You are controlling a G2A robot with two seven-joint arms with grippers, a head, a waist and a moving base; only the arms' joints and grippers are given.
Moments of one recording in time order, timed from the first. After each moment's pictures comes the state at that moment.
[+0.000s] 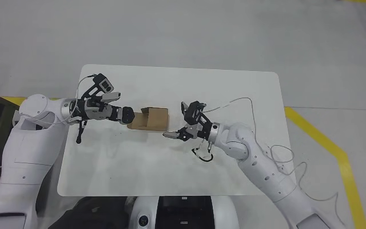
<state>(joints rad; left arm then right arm) 1.16 -0.80 -1.47 -1.46 -0.82 0.07 -1.44 -1.03 -1.28 0.83 -1.46 -0.95 -0.61 0.18</state>
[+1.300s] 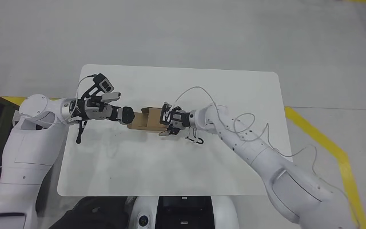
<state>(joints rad) 1.16 -0.80 -1.47 -1.46 -0.82 0.07 -1.44 -0.61 -1.53 0.49 -0.80 -1.28 -0.73 -0.03</state>
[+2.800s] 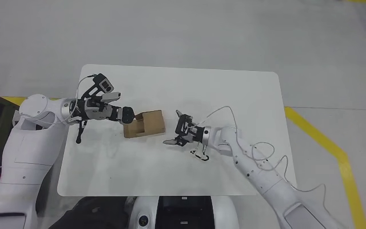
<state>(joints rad) 1.16 -0.80 -1.47 -1.46 -0.82 0.07 -1.44 -0.98 -1.38 0.77 -1.17 -1.34 -0.70 -0.08</state>
